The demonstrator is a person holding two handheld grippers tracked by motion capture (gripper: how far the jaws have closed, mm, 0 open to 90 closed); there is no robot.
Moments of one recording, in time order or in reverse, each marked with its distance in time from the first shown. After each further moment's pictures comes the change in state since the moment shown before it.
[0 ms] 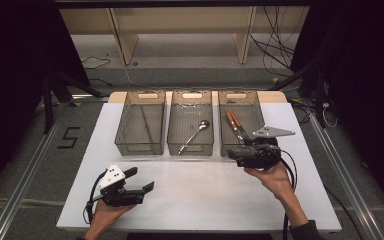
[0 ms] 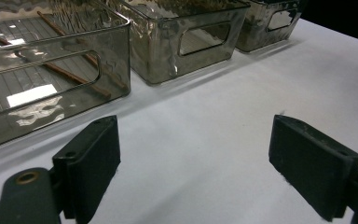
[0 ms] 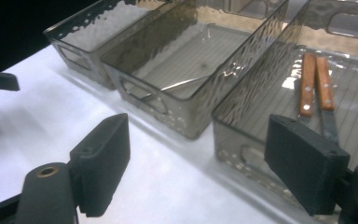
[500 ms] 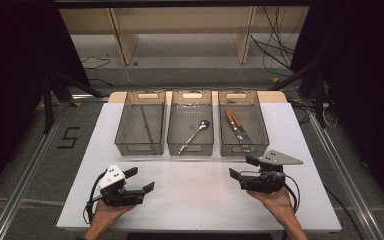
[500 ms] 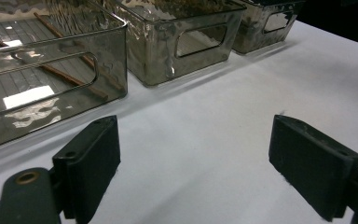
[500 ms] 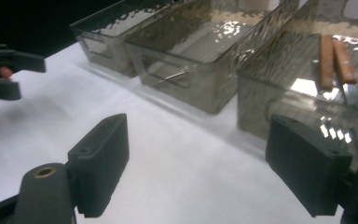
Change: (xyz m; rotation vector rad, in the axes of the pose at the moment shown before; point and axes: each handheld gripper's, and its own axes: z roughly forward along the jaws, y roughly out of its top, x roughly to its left) left arm 0.000 0.001 -0.001 -0.003 -0.014 0.000; right arm 0.016 -0.057 -0.014 -0.091 0.037 0.007
